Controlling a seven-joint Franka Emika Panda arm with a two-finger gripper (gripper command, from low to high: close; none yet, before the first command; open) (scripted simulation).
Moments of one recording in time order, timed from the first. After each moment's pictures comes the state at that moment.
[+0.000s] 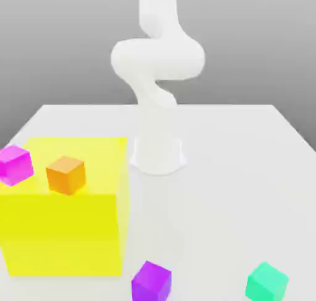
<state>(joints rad) 0.02 -0.71 0.01 -2.30 -0.01 2.33 0.78</state>
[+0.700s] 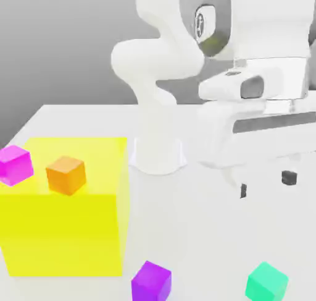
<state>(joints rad) 0.17 0.06 0.13 -2.32 -0.08 2.56 0.59</state>
